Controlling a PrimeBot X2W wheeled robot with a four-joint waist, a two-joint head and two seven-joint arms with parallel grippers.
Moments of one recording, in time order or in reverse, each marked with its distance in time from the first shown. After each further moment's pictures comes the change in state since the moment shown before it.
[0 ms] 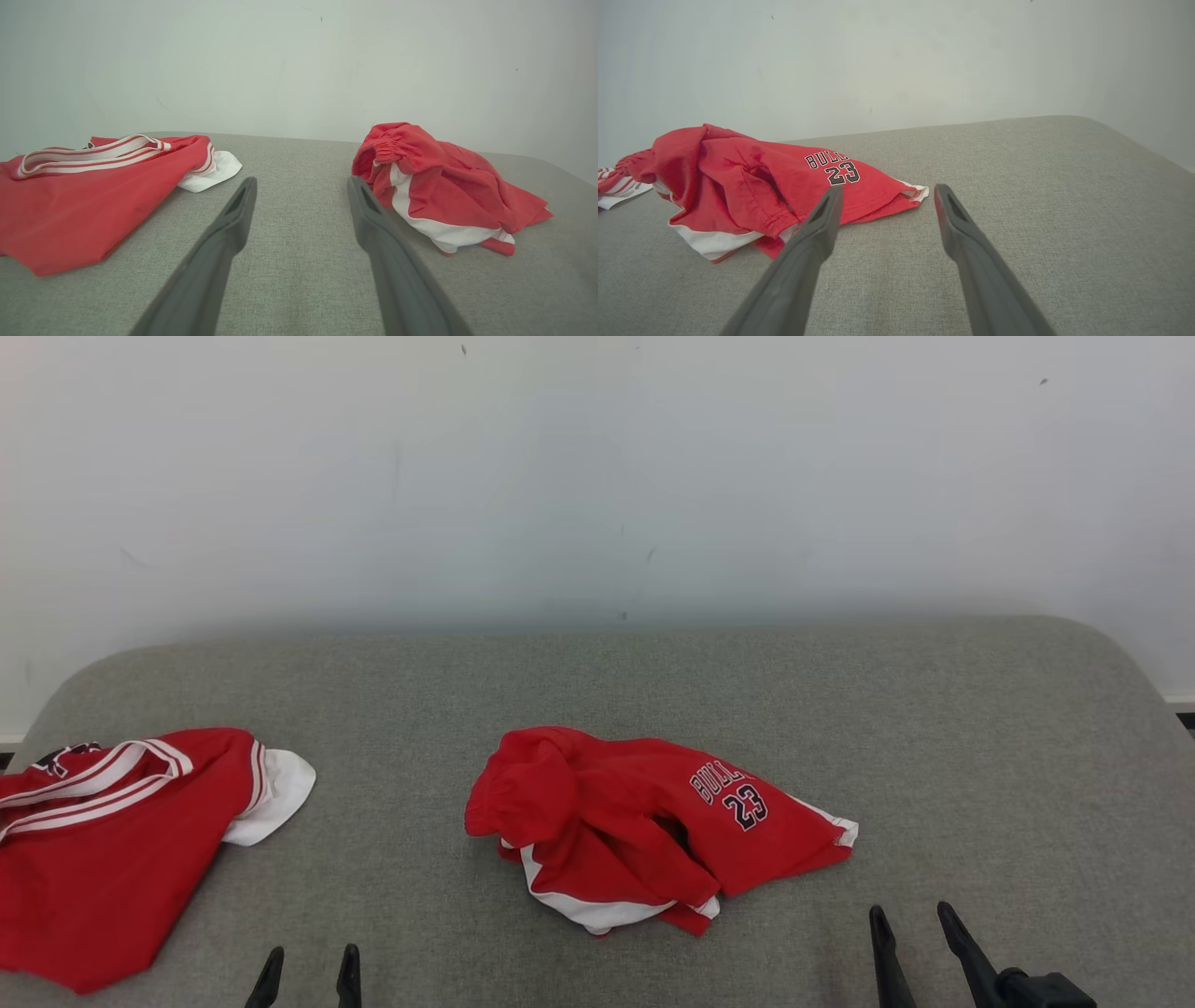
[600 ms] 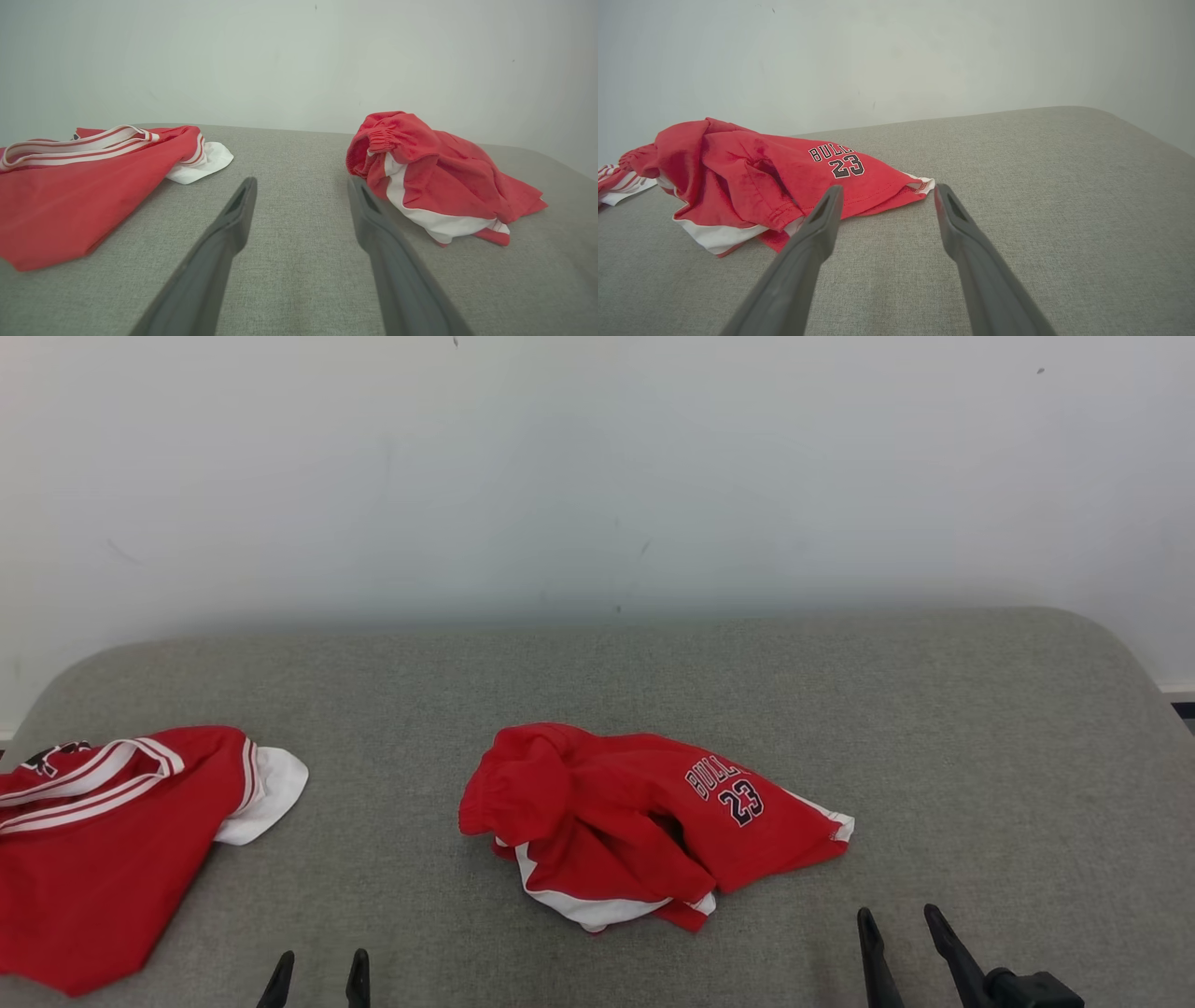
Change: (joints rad) left arm -0.001 -0.003 -0.009 0.014 0.001 -0.004 0.000; right arm -0.009 0.000 0.020 0.011 0.015 0.000 0.005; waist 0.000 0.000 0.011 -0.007
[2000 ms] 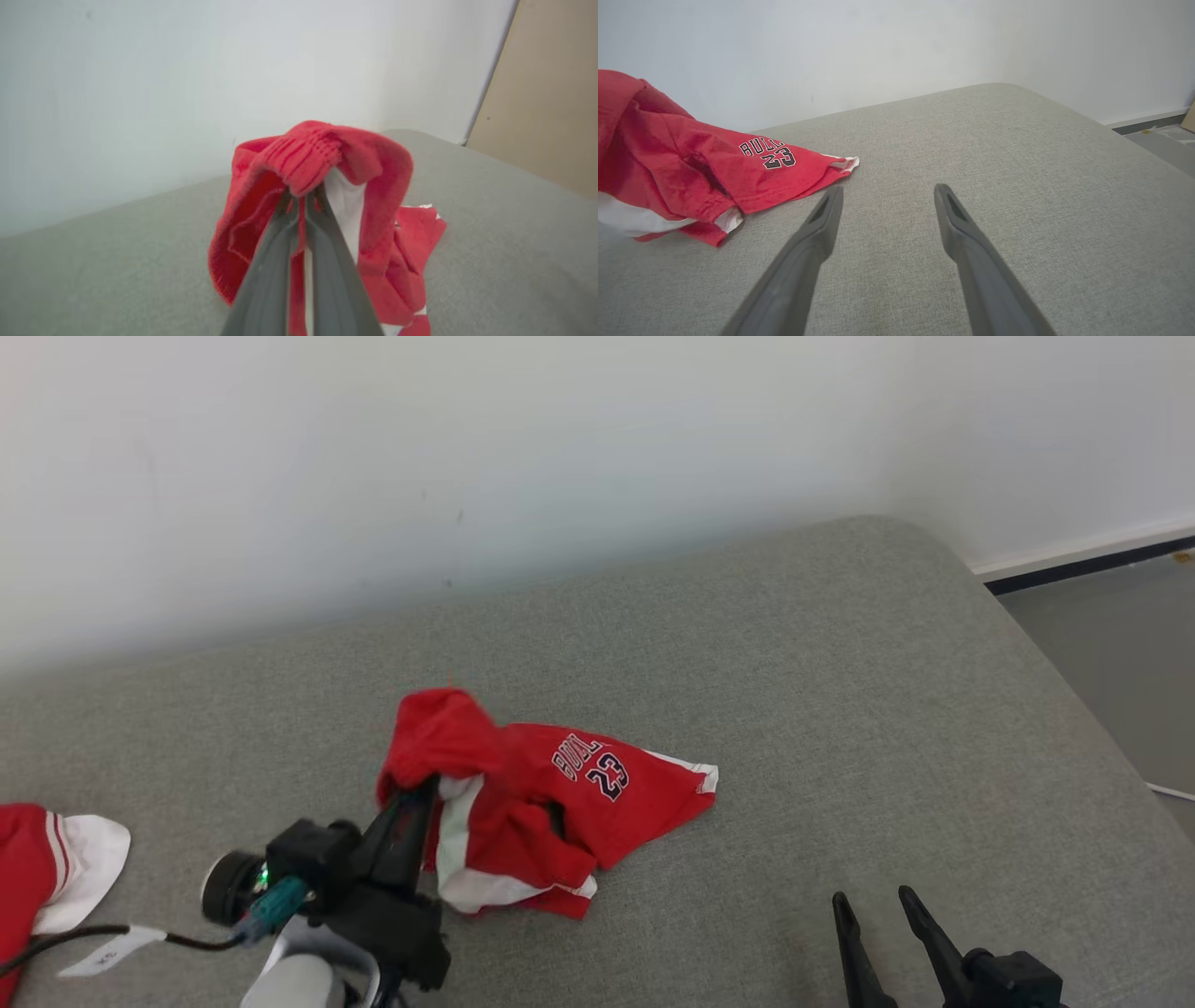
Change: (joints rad) left arm -0.486 0.129 -0.337 0.327 -0.163 0.000 0.000; right arm -0.025 0.000 0.040 -0.024 0.006 0.000 0.033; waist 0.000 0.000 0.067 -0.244
